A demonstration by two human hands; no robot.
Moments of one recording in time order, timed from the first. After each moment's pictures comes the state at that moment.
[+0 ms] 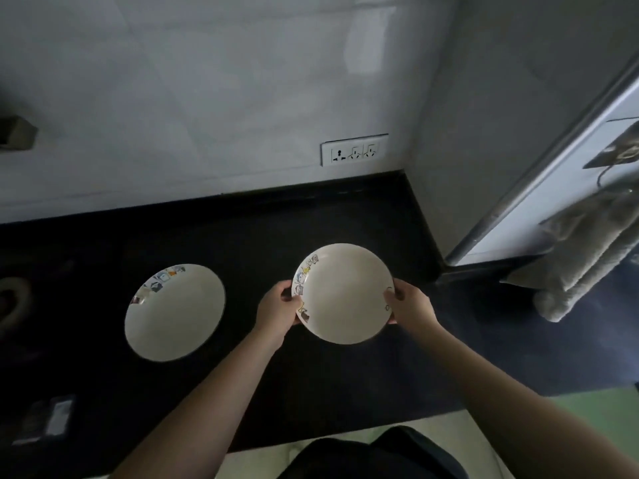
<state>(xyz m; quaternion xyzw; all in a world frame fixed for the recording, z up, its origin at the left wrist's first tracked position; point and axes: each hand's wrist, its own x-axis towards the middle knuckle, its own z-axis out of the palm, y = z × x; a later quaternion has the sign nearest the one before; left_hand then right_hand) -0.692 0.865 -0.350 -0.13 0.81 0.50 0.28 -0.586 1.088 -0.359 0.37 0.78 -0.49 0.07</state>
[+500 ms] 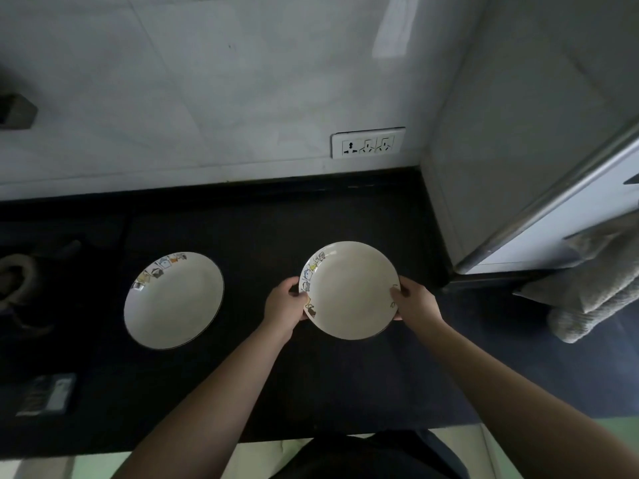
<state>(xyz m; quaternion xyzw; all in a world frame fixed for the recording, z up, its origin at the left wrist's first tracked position) -0.698 0.888 -0.379 -0.17 0.80 0.50 0.28 -0.605 1.115 -0.380 0.37 0.78 -0.50 0.09</state>
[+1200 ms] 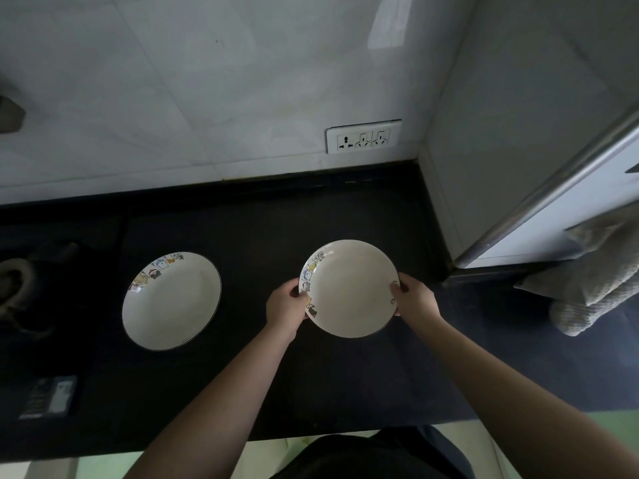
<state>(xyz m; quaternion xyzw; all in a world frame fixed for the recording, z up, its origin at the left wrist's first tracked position) -0.691 0.893 -0.396 -0.17 0.82 0.50 0.25 -0.606 1.119 -0.398 0.36 0.80 -0.47 0.08</state>
